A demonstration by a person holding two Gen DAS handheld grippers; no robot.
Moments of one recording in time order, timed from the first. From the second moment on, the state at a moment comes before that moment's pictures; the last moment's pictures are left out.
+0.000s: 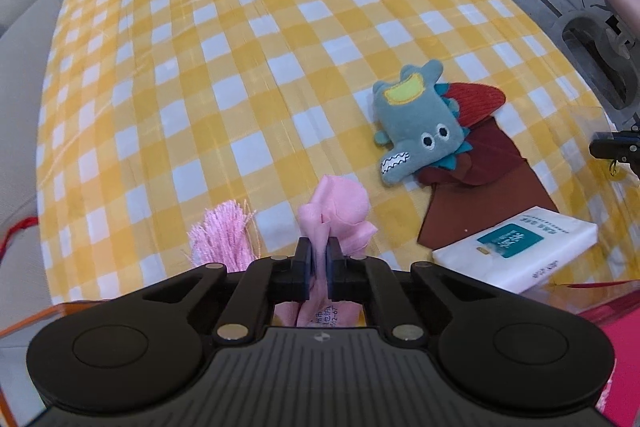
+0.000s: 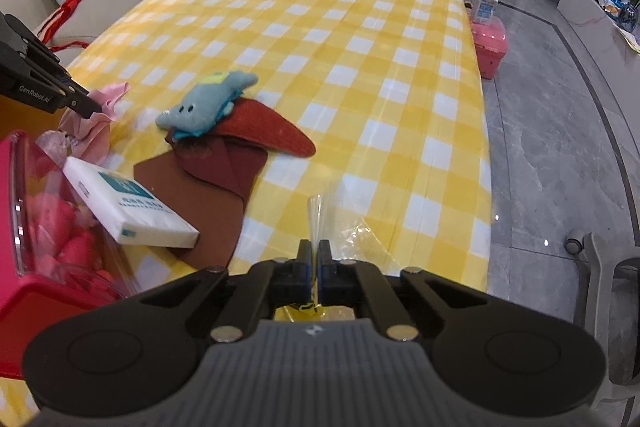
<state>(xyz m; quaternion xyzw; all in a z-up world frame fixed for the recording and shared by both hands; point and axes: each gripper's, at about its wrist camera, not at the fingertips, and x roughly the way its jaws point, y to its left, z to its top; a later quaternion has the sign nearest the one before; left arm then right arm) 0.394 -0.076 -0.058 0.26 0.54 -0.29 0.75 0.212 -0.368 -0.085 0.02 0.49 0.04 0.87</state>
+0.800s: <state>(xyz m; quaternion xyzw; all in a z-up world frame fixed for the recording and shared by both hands) 0.349 -0.025 0.031 0.26 0.50 -0.26 0.79 0.196 -0.321 -0.005 0.01 0.42 0.05 0.90</state>
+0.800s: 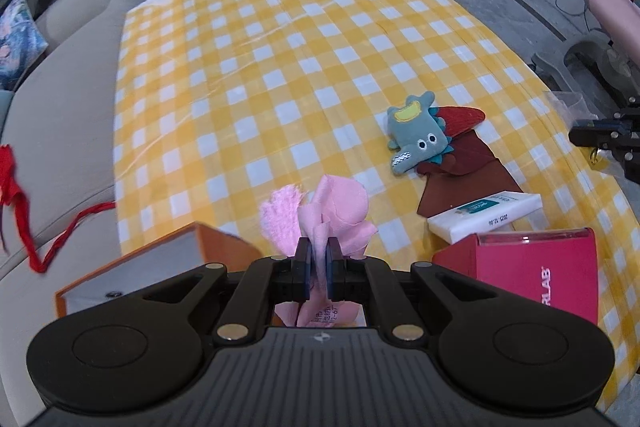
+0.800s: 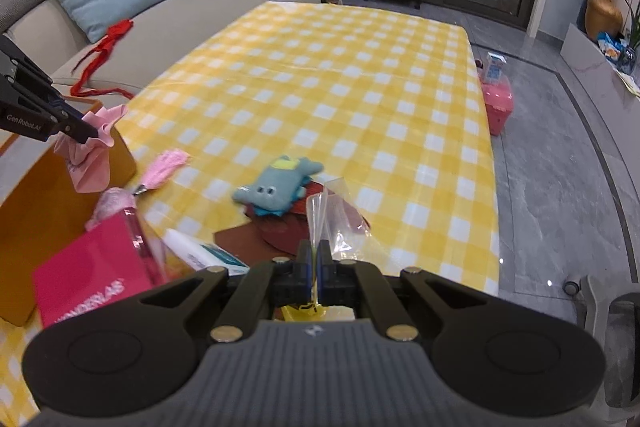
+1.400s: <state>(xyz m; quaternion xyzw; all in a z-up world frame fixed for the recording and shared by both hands) 0.198 0.117 0.127 0.01 0.33 -0.19 0.92 0.129 -0.255 0.081 -0.01 0.35 0.10 0.93</state>
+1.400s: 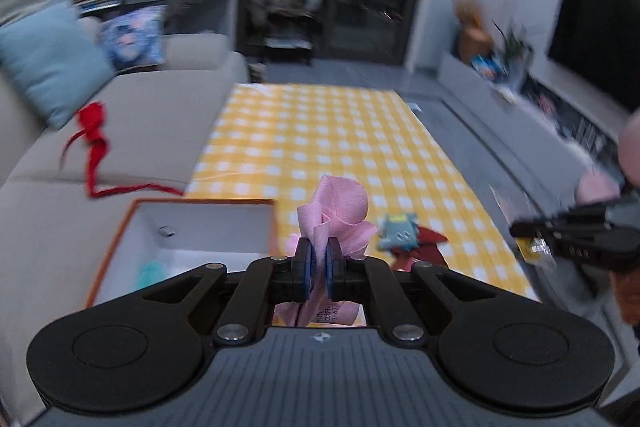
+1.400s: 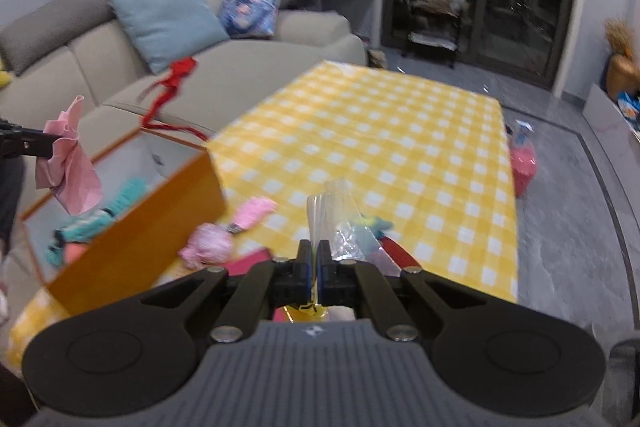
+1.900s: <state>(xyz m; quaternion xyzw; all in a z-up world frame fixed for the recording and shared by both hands) 0.289 0.202 0.128 -0.06 0.31 -0.13 0.94 0.155 -0.096 0.158 -0.10 0.31 0.21 0.92</state>
